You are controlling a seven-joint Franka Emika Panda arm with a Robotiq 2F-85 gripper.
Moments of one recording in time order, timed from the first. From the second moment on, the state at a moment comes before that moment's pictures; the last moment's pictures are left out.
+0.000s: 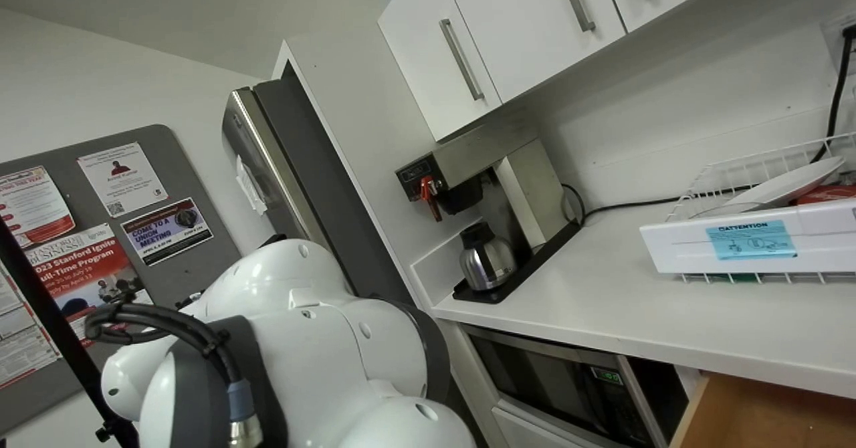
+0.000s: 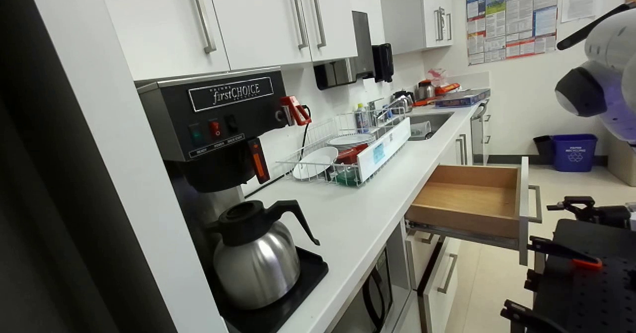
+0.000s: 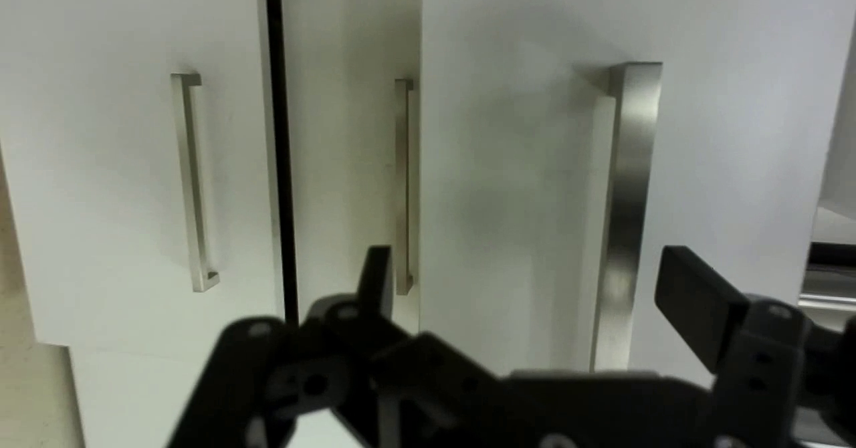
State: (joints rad) arm -1.12 1.42 -0.56 -1.61 1.74 1.26 -1.41
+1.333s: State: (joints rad) arm -1.15 1.10 -0.55 -1.87 1.49 1.22 -1.51
